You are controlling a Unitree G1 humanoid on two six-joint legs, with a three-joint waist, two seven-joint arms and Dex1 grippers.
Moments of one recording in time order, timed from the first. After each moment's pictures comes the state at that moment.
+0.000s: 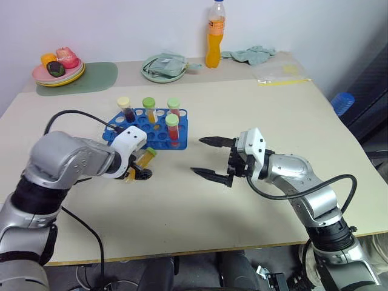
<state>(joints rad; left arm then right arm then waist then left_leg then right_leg) -0.74 0.81 -0.24 -0.22 -0.75 1.61 -0.25 -0.39 -0.50 0.20 -0.37 0.37 0.40 0.86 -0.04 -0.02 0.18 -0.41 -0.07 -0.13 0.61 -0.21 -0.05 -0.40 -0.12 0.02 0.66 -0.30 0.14</state>
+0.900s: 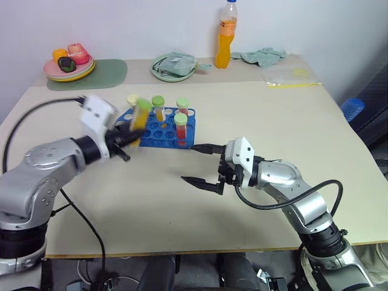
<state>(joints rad) -0.36 0.67 0.32 -0.48 -0.66 0.88 -0.46 -0.37 -0.46 0.26 -0.38 0.33 0.39 0.83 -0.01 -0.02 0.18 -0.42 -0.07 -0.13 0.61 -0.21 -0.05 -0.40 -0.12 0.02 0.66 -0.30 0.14</state>
